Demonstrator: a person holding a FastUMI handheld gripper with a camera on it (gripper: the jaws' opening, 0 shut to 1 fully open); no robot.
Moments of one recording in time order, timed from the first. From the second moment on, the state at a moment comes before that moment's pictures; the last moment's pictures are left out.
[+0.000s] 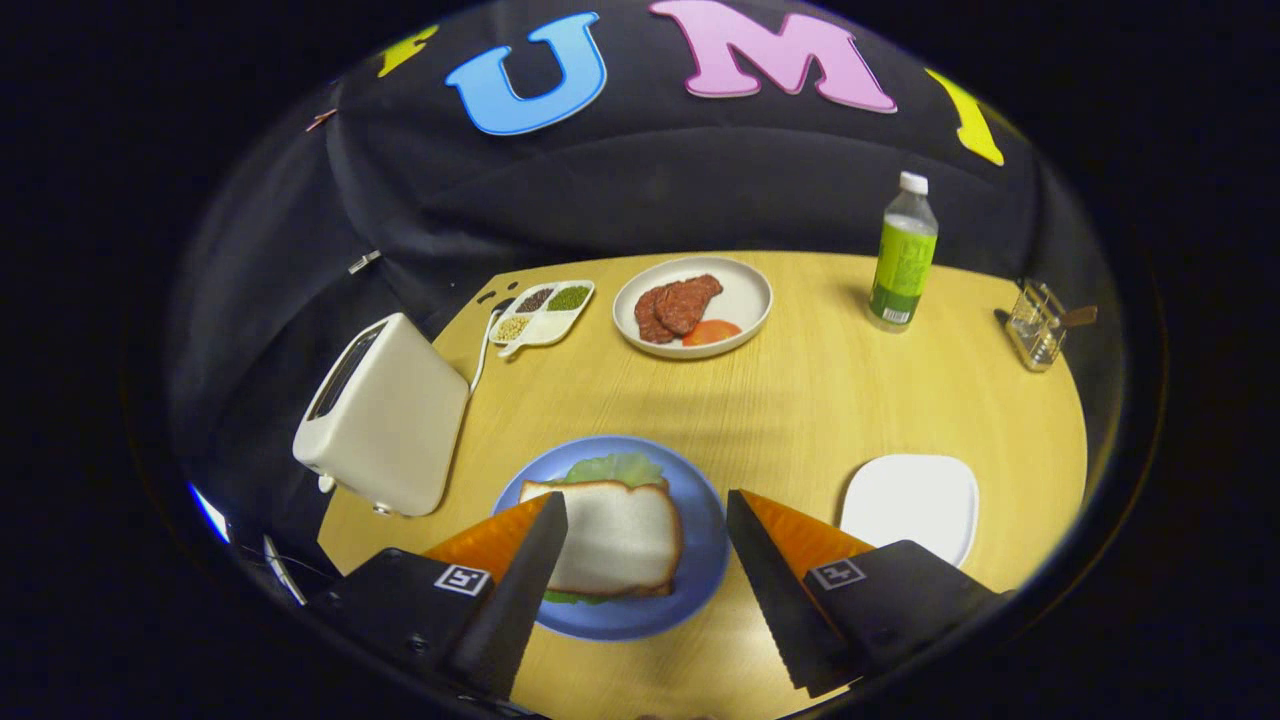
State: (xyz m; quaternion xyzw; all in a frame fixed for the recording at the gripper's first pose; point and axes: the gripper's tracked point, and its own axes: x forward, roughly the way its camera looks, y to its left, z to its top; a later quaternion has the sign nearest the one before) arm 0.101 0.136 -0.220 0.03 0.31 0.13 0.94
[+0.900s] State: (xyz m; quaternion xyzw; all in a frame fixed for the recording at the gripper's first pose) arm -0.005 -0.003 0.021 0.04 0.05 0.01 1.00
